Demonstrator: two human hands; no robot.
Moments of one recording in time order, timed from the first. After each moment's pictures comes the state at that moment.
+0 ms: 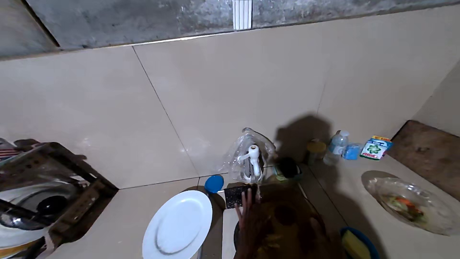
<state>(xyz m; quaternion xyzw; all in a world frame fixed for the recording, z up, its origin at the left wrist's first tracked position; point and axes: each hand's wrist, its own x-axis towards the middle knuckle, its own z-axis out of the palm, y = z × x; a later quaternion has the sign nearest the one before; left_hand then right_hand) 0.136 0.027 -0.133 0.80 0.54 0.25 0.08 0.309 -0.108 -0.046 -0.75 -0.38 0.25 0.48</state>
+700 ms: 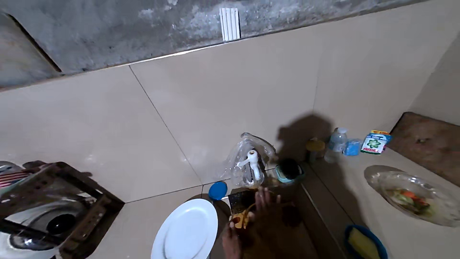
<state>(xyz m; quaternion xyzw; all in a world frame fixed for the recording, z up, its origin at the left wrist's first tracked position) 0.063 0.002 -0.104 0.48 0.61 0.44 0.44 0.212 0.020 -0.116 -0.69 -0.68 0.00 0.24</state>
